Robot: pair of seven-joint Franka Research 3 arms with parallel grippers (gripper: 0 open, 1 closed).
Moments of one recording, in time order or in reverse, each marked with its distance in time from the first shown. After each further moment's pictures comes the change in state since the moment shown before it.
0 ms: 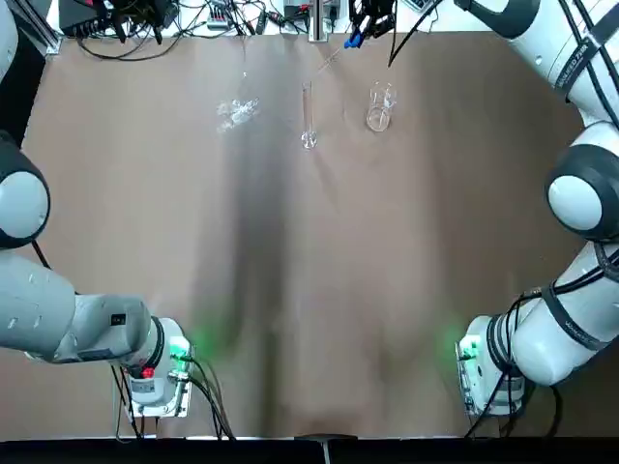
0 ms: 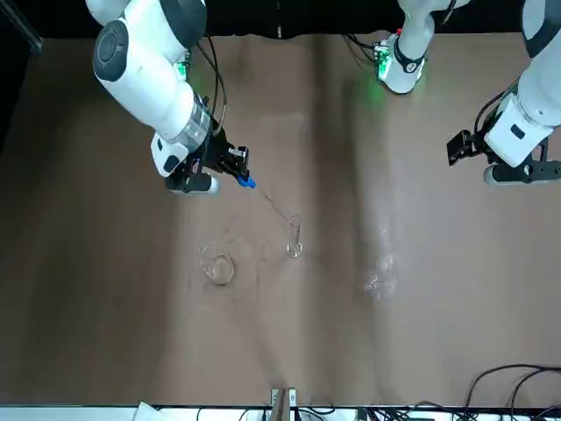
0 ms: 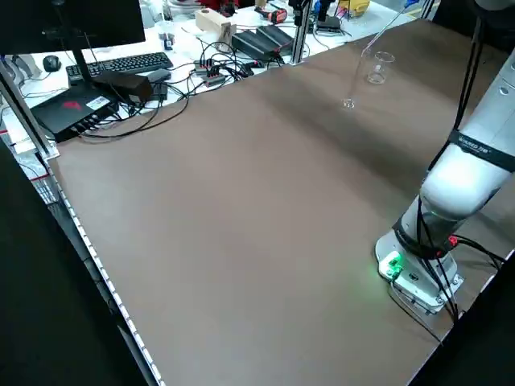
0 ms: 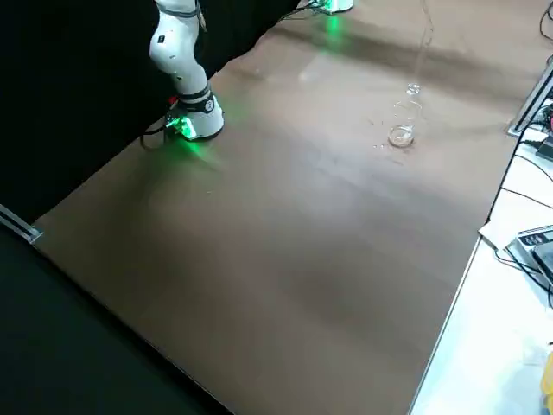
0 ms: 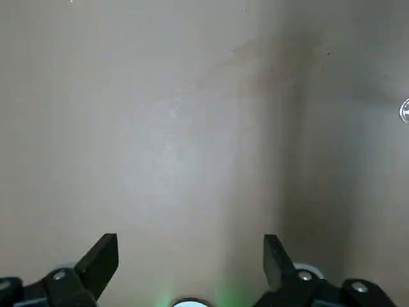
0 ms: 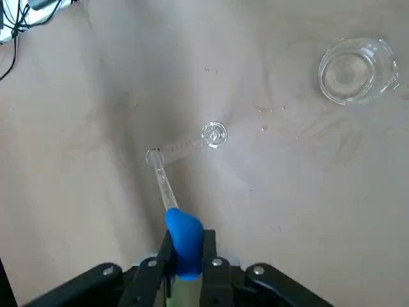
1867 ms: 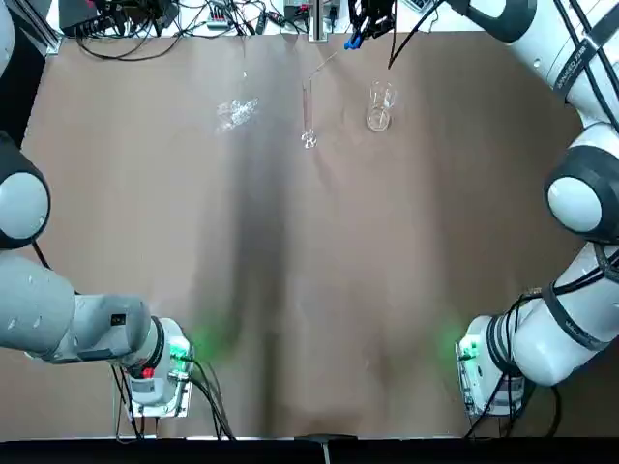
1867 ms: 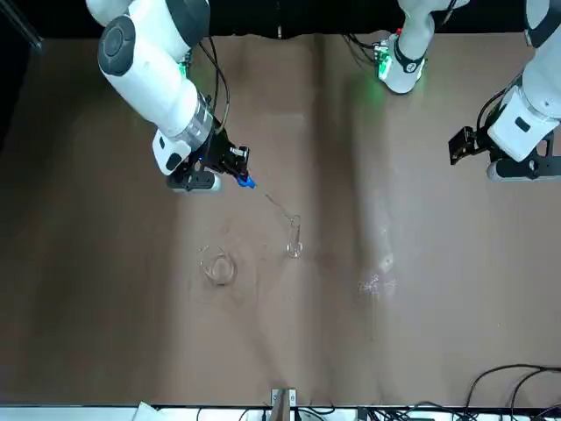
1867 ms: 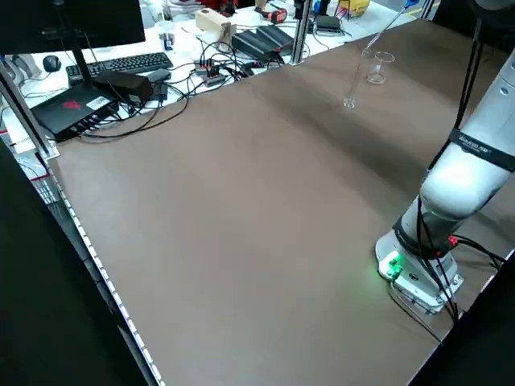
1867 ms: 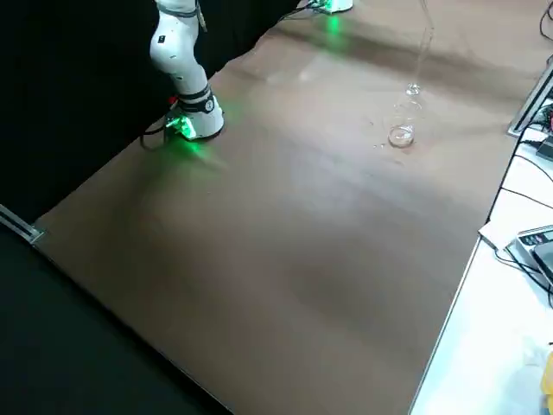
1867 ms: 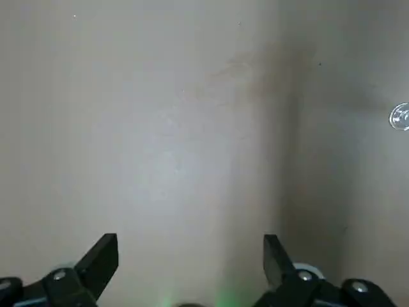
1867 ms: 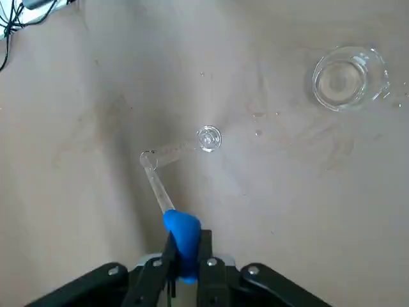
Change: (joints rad) left arm 0.000 0.000 -0.008 0.029 0.000 0.000 0.000; right arm 0.011 0.000 -0.001 0.001 -0.037 0.001 0.001
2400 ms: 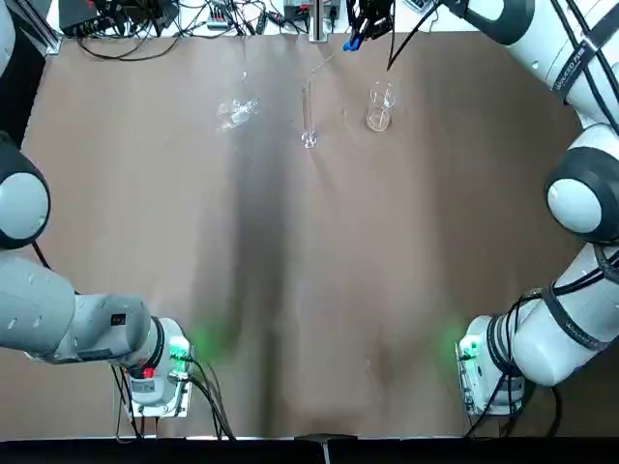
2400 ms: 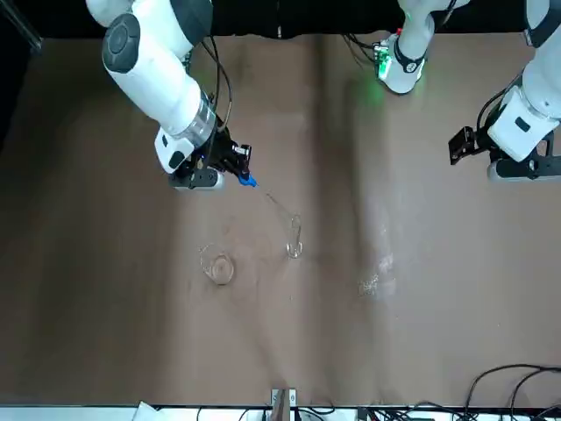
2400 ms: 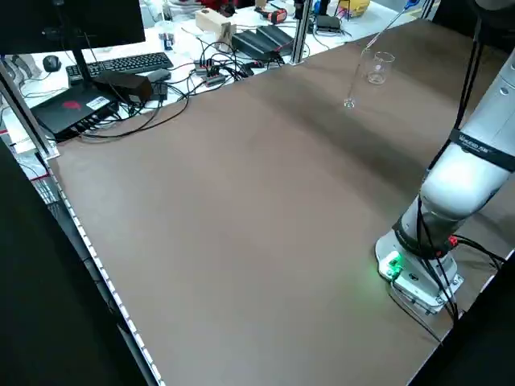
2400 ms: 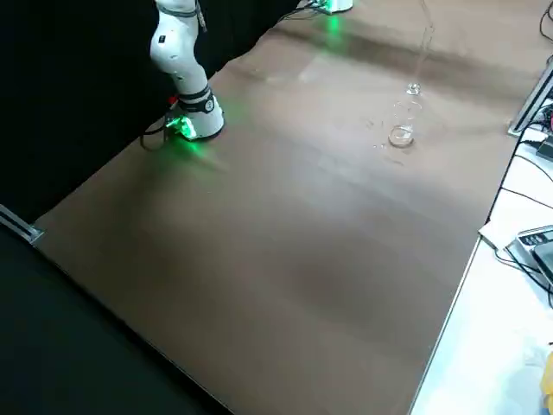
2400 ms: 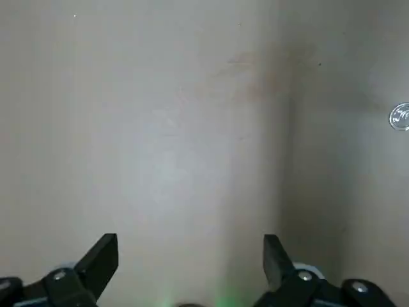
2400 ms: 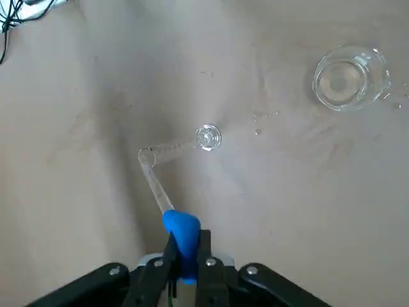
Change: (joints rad) left arm 0.000 0.000 0.000 0.000 0.000 0.000 0.000; right arm 0.010 0.000 0.000 0.000 -0.011 0.000 0.000
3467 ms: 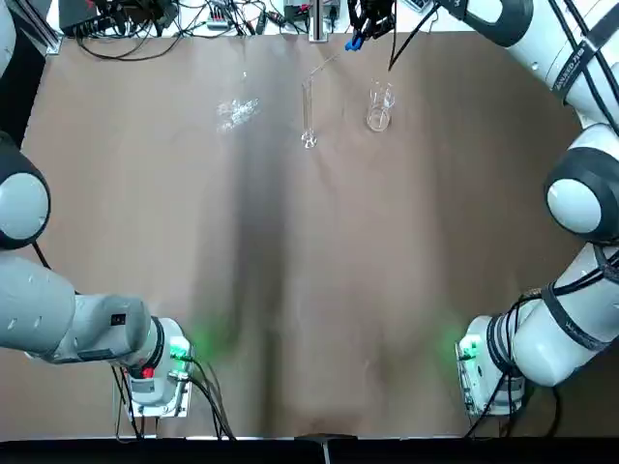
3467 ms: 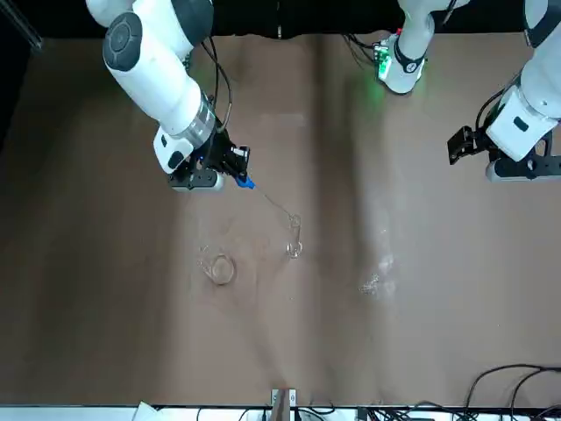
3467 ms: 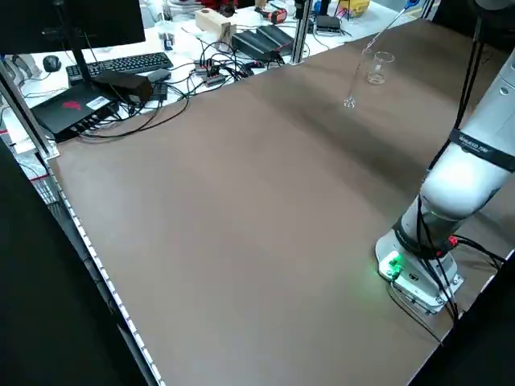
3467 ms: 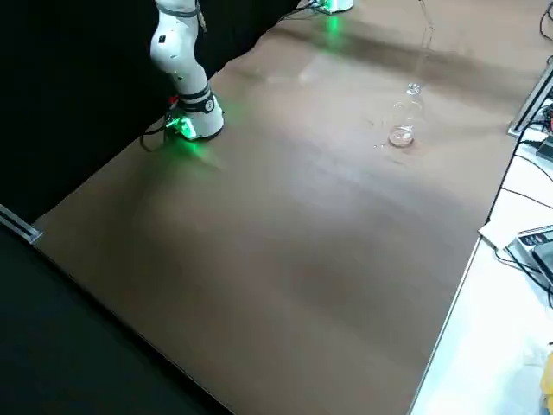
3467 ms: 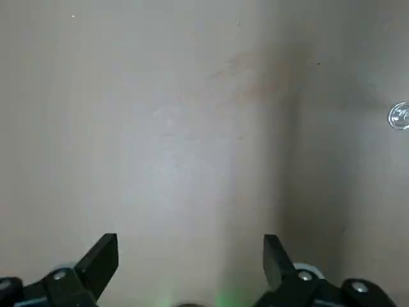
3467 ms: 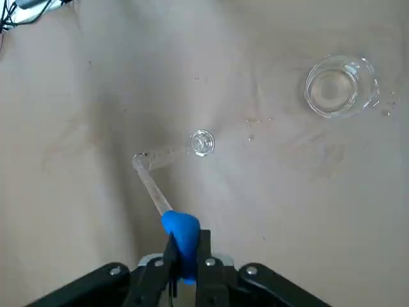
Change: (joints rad) left arm -0.001 0.000 -0.003 0.000 0.000 0.000 0.000; right arm 0.003 0.000 -0.006 0.000 -0.028 0.000 0.000
